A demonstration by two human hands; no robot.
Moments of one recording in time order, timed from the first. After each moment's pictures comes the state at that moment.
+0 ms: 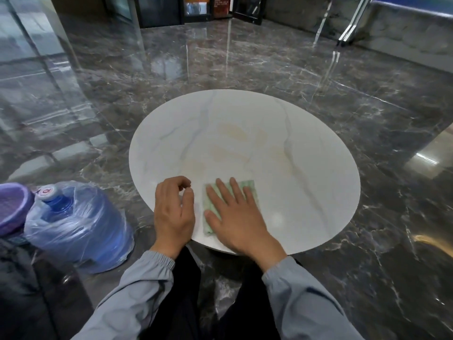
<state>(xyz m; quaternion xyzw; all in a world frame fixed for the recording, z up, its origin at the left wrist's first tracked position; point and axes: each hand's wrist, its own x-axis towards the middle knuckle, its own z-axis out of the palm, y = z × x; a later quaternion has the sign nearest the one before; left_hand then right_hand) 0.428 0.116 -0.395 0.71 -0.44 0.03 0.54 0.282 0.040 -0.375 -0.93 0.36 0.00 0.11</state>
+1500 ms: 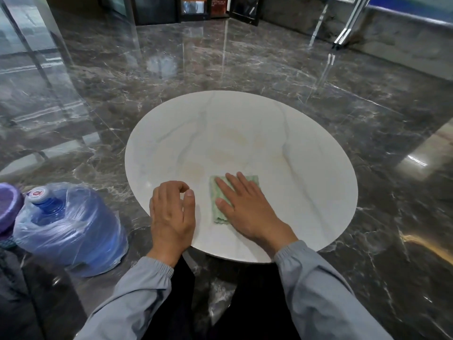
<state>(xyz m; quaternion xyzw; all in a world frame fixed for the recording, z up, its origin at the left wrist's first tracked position) 0.429 0.114 -0.396 0.73 -0.45 0.05 0.51 0.272 -0.006 -0.371 -0.92 0.36 0.01 0.15</state>
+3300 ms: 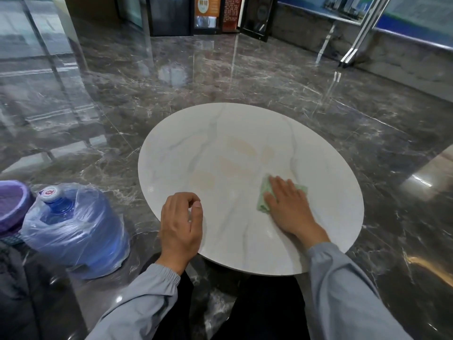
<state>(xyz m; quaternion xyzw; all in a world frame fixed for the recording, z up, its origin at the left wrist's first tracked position) 0.430 0.118 -0.399 0.70 -0.45 0.05 0.55 0.224 -0.073 -0.376 -0.86 0.50 0.01 0.11</state>
